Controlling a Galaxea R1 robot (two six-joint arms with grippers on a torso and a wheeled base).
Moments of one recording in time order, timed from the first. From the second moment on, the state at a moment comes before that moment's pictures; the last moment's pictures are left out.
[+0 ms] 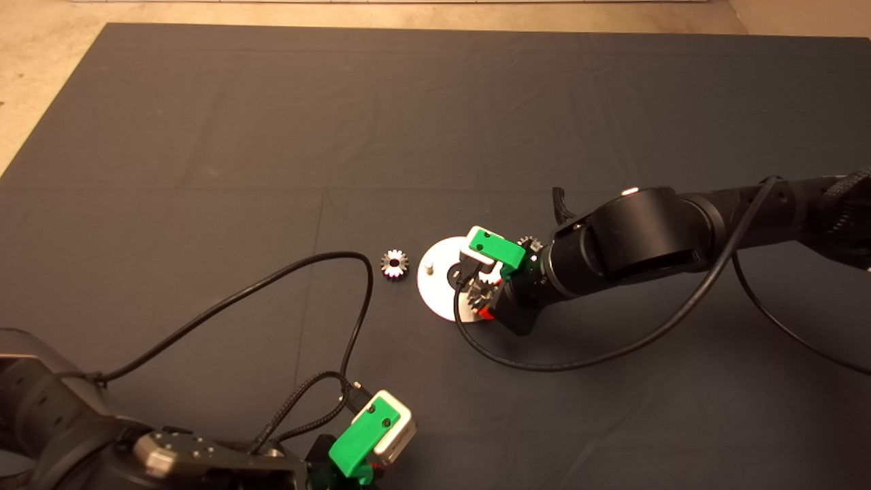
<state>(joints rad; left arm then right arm) 0.08 2.41 -0.28 0.88 1.44 -1.37 0.22 2.61 -0.86 -0.62 -1.32 0.79</state>
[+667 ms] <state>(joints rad) 0.08 2.41 -0.28 0.88 1.44 -1.37 0.22 2.62 -0.87 -0.60 -1.34 0.76</state>
